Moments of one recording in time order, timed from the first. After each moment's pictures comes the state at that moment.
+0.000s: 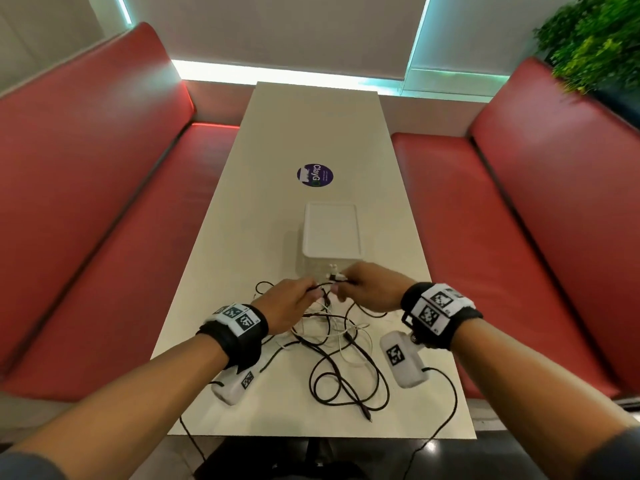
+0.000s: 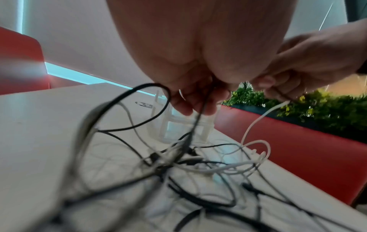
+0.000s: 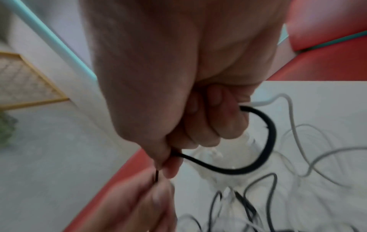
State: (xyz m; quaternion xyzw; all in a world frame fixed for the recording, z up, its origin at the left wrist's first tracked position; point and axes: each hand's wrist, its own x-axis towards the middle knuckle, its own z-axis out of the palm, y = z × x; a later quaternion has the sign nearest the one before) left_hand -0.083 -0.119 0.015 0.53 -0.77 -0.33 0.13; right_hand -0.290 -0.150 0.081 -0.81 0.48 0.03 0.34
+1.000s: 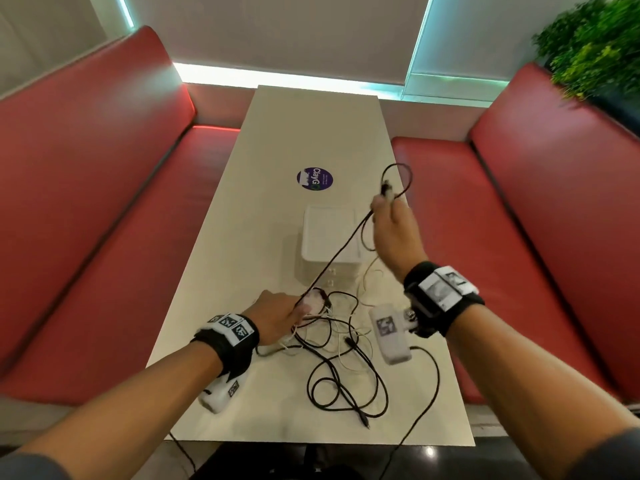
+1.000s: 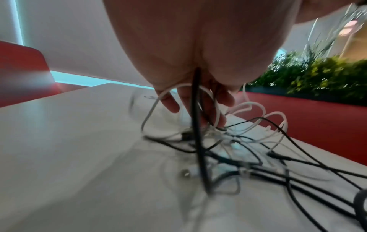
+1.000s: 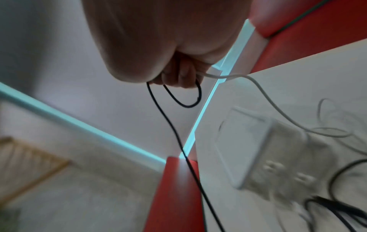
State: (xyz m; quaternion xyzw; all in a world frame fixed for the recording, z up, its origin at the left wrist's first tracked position) left_hand -0.069 -0.120 -0.005 0.55 -0.80 -0.24 -0.03; right_hand -0.284 -0.177 0.120 -0.60 0.58 -0.44 0.32
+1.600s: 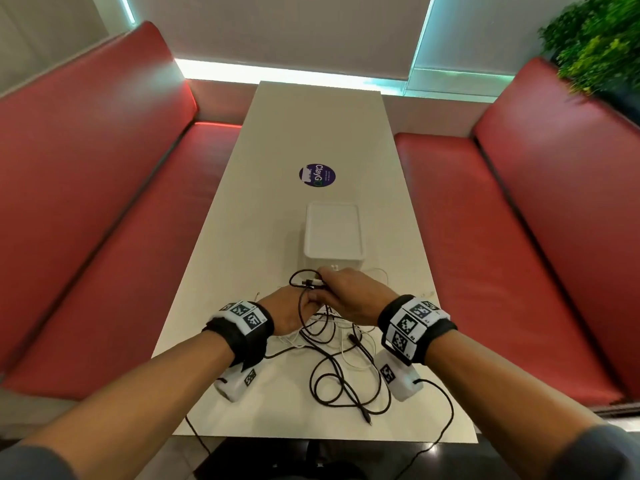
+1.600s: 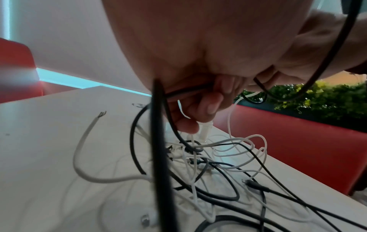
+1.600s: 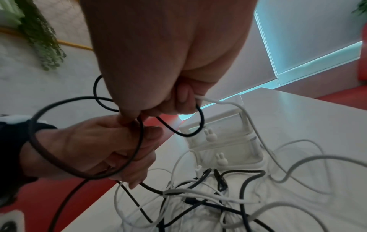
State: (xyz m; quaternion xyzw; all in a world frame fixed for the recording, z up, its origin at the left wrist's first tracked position) left_hand -0.087 -0.124 0.006 0.52 -0.80 -0.30 0.04; right_hand -0.262 -0.141 0.052 -0.88 0.40 -0.04 0.24
